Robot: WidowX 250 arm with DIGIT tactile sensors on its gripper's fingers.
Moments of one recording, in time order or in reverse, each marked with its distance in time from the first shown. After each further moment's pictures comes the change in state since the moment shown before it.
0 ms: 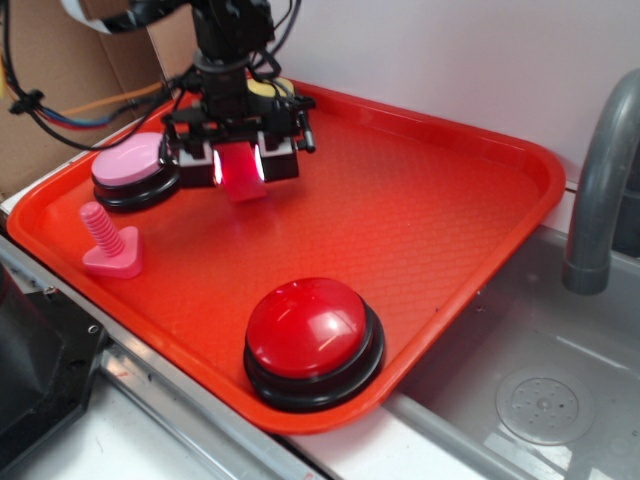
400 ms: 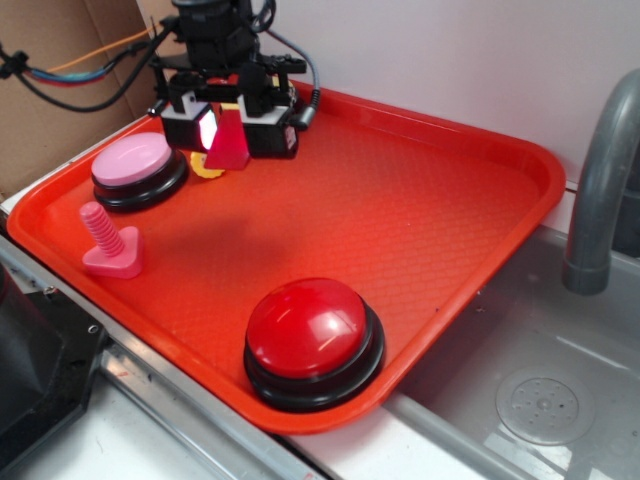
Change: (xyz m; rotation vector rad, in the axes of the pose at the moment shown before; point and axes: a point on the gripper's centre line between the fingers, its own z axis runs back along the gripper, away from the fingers) arm -0.032 -0.001 0.039 -0.044 0.168 -0.445
